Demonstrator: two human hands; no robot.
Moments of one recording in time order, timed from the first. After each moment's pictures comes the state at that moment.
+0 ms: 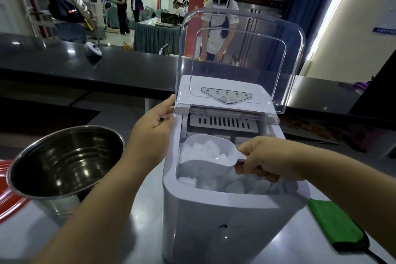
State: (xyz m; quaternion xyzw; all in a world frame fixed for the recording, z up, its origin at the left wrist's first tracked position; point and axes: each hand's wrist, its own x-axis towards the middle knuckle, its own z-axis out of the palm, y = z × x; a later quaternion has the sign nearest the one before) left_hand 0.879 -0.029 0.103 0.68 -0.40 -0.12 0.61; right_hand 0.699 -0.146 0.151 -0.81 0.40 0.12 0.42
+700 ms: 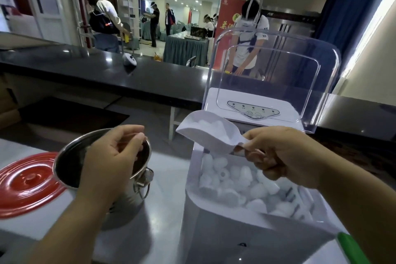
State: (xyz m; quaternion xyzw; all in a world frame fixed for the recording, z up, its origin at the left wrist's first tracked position) left_hand 0.906 0.056 0.083 0.73 -0.28 0.05 0.63; right_hand 0.720 -0.124 0.181 -0.75 0.30 -0.02 0.59
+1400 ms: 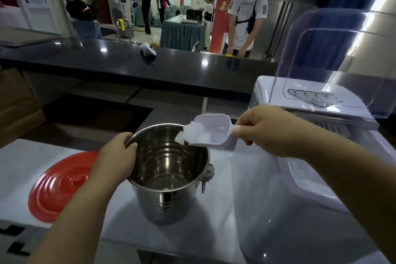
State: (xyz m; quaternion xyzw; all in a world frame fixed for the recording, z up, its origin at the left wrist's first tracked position) left_hand 1.049 0.125 0.045 0.87 -0.21 -0.11 0.44; right_hand 0.847 -0.041 0.166 -0.91 0.32 -0.02 0.26
